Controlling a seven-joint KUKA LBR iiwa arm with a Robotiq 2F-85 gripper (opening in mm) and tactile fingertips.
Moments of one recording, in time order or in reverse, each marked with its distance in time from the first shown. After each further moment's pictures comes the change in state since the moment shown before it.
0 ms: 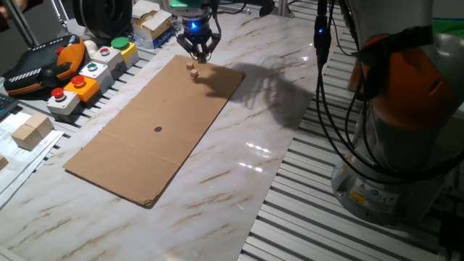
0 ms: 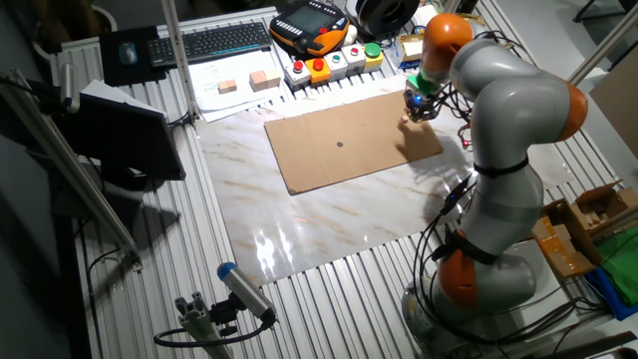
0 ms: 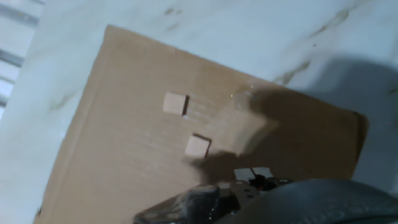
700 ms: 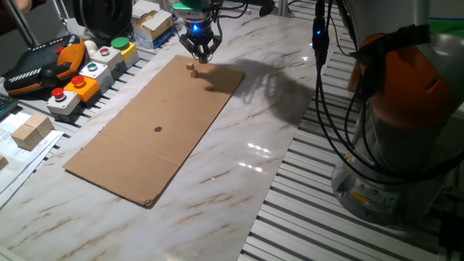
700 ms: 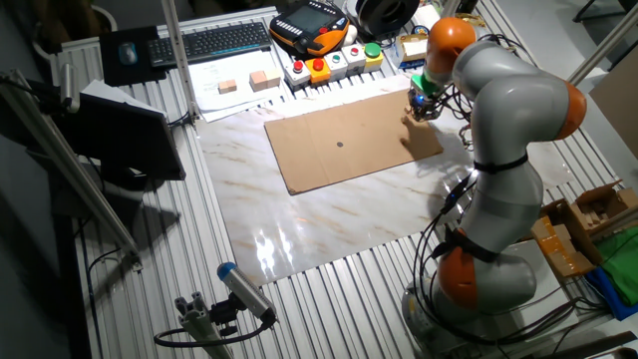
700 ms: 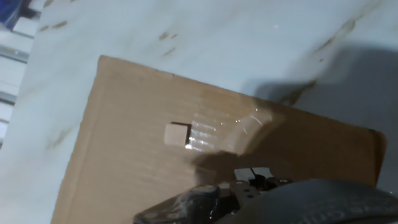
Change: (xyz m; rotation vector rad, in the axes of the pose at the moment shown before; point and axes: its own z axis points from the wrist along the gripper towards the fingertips) arm -0.025 0.005 0.019 -0.019 0.004 0.071
